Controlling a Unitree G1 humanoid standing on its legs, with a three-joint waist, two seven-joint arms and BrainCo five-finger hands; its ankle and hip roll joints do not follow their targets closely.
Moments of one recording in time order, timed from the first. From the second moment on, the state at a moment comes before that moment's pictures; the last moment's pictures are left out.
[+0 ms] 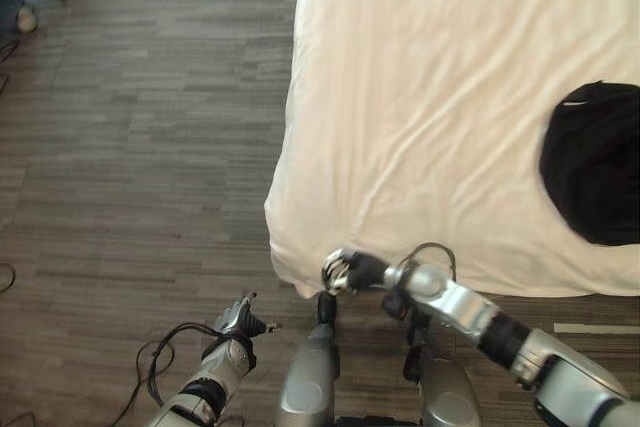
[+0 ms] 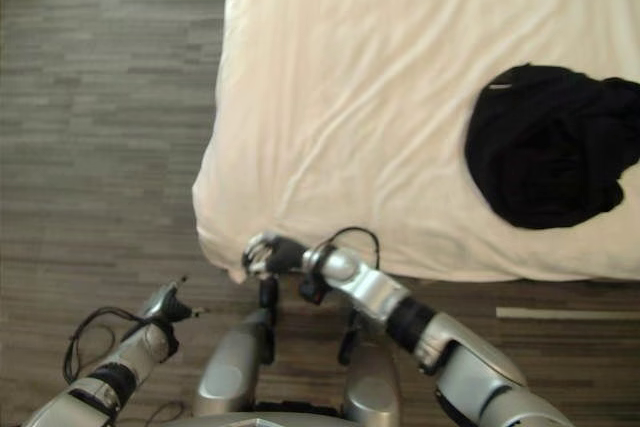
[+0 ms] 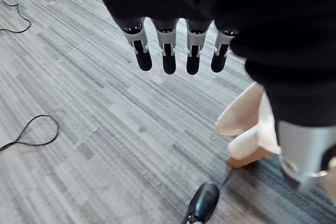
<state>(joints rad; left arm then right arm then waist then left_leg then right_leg) -0.20 0.37 -0.36 1.03 0.39 0.03 0.19 -0.51 -0.39 0.72 0.24 0.46 0.00 0.24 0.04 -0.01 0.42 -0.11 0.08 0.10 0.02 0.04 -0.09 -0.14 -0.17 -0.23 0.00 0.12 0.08</state>
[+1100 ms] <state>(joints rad) -0.06 0.31 -0.60 1.20 0.29 0.16 -0.01 -0.05 -0.25 0.26 1.10 0.17 0.03 -0.05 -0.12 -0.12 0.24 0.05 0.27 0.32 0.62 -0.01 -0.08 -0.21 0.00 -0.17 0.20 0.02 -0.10</state>
